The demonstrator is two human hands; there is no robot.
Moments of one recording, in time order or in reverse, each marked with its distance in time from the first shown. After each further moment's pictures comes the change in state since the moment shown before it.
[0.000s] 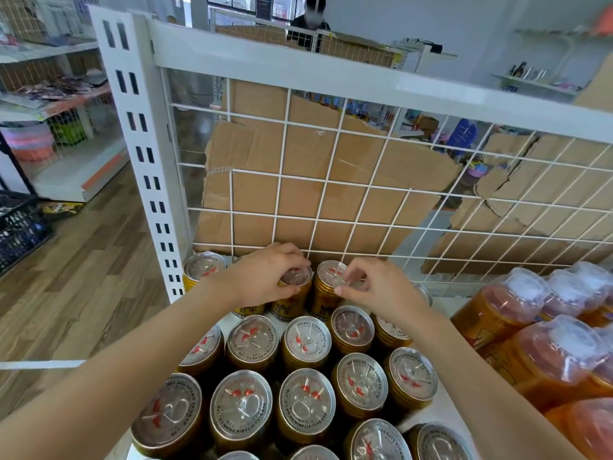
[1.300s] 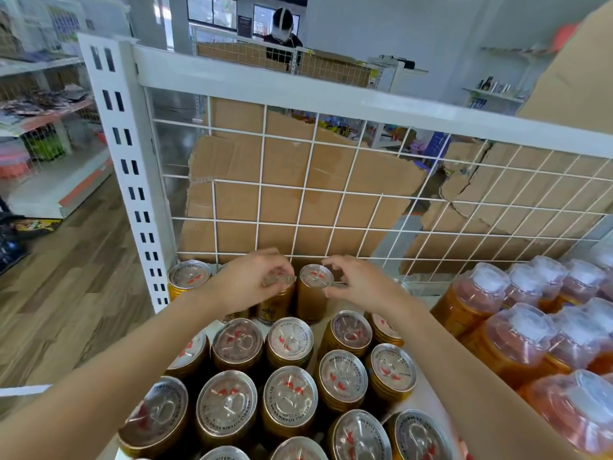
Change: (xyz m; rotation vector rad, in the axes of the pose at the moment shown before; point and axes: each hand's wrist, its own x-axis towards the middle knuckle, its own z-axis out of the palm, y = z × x) left_hand -0.009 0.013 -0.005 -0.165 0.129 0.001; right_hand 0.007 0.005 -0.005 -0.049 -0.110 0.006
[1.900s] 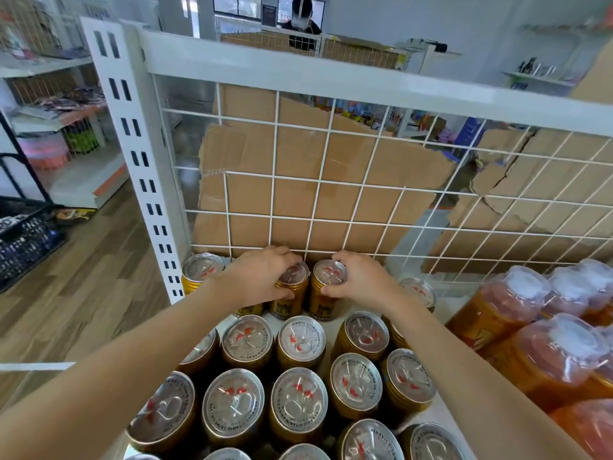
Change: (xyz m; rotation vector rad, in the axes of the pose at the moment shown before) left_hand 0.016 -0.009 0.008 0.403 -0.181 -0.120; right_hand 0.028 0.000 0.020 0.024 0.023 0.027
